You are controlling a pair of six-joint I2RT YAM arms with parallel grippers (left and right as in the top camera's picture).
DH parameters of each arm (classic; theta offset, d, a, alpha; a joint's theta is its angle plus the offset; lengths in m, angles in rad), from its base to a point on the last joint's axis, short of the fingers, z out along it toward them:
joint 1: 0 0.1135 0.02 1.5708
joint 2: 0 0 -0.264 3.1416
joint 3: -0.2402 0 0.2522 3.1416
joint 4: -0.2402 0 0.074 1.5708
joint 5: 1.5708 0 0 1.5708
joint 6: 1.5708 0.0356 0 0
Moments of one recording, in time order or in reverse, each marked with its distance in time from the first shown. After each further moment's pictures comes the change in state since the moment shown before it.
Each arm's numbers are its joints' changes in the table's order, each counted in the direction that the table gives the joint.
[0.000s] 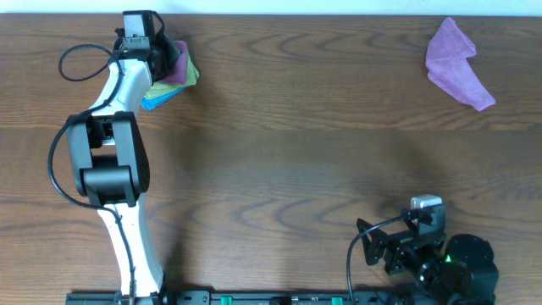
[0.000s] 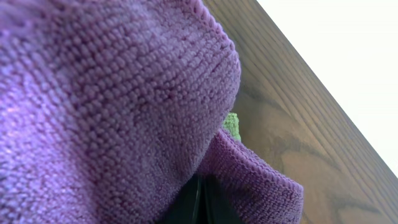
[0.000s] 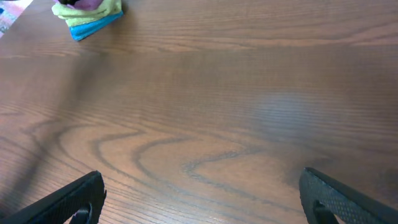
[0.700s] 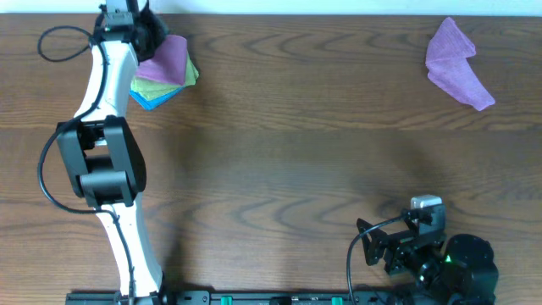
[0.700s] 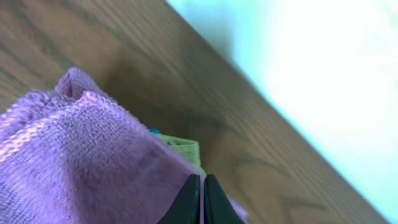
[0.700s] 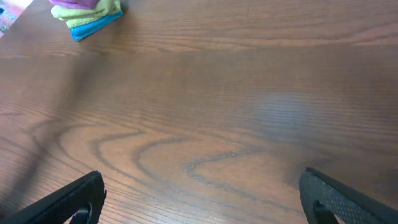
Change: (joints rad) left arm 0.026 0.000 -0.266 -0.232 0.032 0.037; right arm 0.000 0.000 0.000 0.000 0.000 0.000
